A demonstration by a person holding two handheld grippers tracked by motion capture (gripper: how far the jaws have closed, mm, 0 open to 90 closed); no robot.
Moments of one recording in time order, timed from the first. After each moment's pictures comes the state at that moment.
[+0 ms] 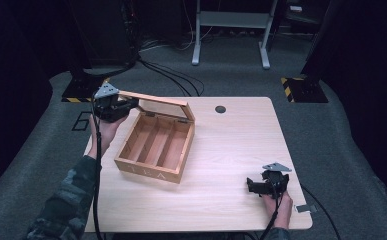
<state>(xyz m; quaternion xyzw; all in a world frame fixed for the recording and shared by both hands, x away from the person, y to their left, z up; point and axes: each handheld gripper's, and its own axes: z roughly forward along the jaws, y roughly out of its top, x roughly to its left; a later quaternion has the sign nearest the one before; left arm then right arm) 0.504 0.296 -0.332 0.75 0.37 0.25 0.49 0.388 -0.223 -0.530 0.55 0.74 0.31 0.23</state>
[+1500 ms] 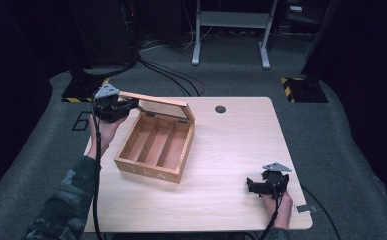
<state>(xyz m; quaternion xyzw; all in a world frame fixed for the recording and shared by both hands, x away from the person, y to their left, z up) 0.503 0.295 -0.331 0.75 0.37 0.25 0.49 0.388 -0.223 -0.530 0.55 0.74 0.32 0.23</state>
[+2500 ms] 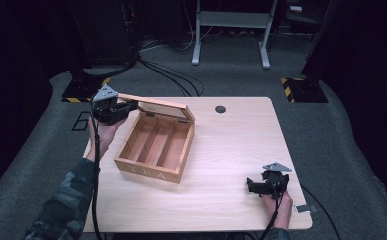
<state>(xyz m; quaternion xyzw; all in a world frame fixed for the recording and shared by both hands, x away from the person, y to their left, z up) 0.495 0.298 -0.338 0.75 0.36 0.25 0.49 0.388 -0.223 -0.530 0.55 0.73 0.31 0.23</state>
